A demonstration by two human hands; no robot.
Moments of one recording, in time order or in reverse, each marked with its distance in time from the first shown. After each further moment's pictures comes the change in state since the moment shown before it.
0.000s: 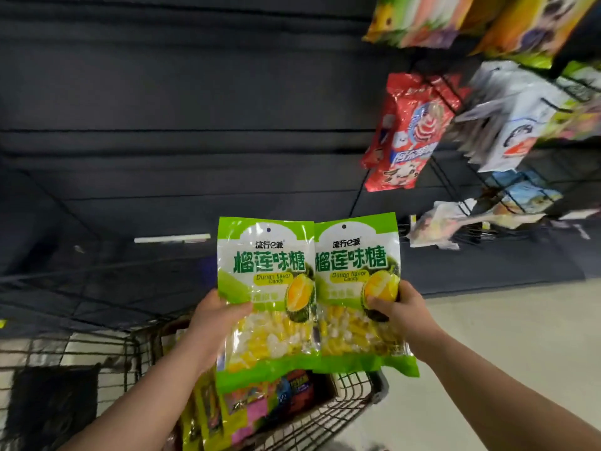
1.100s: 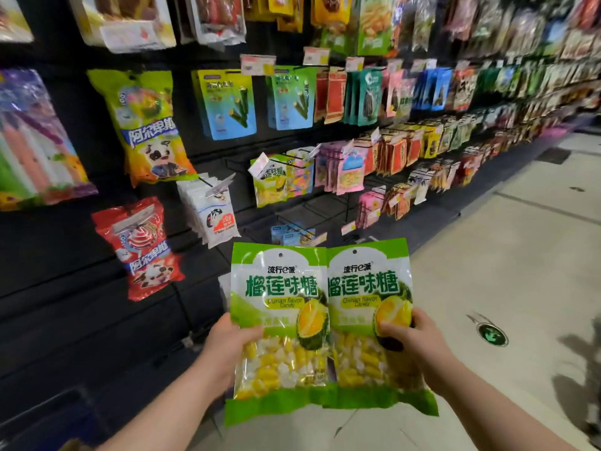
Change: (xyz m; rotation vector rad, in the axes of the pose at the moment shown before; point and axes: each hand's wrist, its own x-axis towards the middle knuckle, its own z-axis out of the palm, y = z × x) left_hand -0.202 0.045 0.444 0.164 -0.544 0.248; right_hand -0.174 0.111 -0.447 0.370 0.548 -0.193
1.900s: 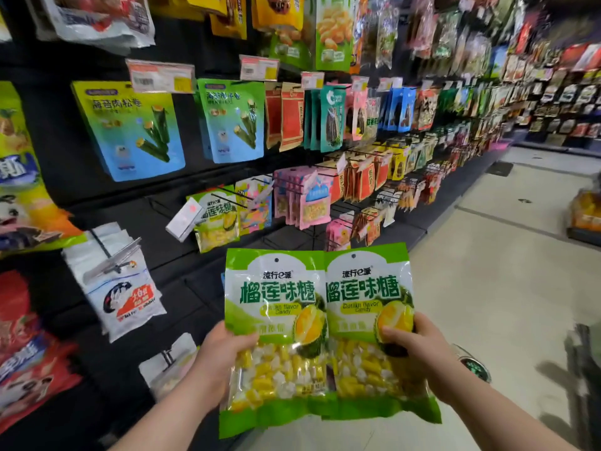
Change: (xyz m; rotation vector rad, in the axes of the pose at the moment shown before) left_hand 0.231 0.072 0.119 -0.085 -0.142 0.027; right_hand 0.229 -0.063 -0.043 0.051 0.106 -0.030
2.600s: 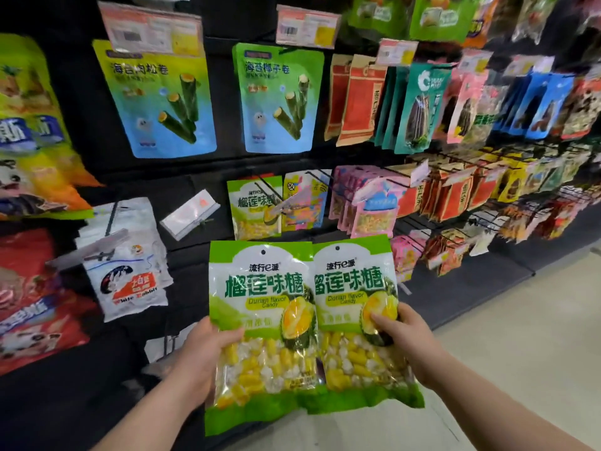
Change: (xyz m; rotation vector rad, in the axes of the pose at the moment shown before) left_hand 0.091 0.007 0.045 -0.136 0.398 0.009; right_hand 0.229 -0.019 0.036 -0.122 -0.395 0.005
